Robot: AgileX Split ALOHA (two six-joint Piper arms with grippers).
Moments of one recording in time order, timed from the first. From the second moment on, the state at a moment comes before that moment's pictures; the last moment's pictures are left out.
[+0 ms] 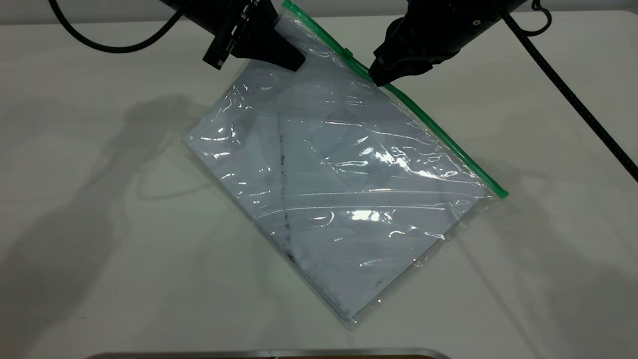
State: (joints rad) left arm -0.20 2.57 -1.89 -1.08 1.06 2.11; right arm 0.36 2.15 -1.19 1.27 0.32 -1.52
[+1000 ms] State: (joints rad) left arm -0.26 2.57 -1.89 -1.04 1.04 2.12; right arm 0.36 2.20 -1.28 1.28 0.49 -1.56
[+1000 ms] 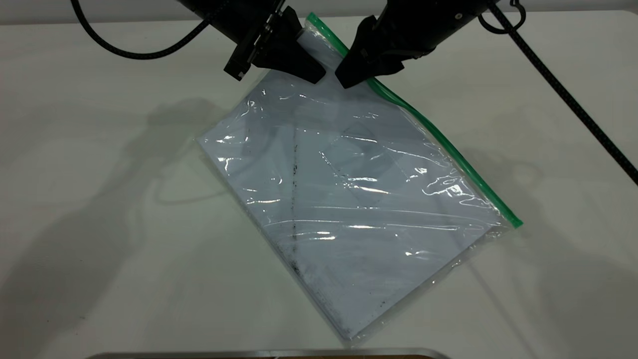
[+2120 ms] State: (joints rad) left arm -0.23 2.57 -1.89 -1.07 1.07 2.11; right arm 0.37 2.20 -1.29 1.21 0.49 -1.47
